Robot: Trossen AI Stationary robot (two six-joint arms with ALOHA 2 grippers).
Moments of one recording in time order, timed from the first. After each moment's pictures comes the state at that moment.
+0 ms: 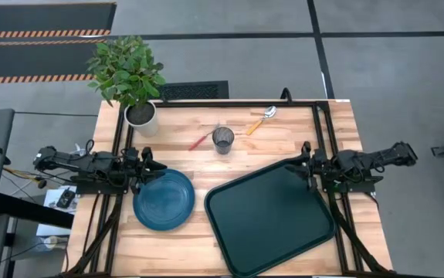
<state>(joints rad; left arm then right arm) -0.21 0.01 0.01 0.06 -0.17 -0.43 0.22 0.02 0.00 0.10 0.30 0.19</state>
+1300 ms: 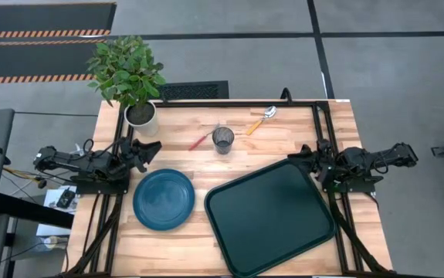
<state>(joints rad) -0.21 0.01 0.01 0.13 -0.69 -0.61 0.21 0.02 0.01 0.27 0.32 0.70</state>
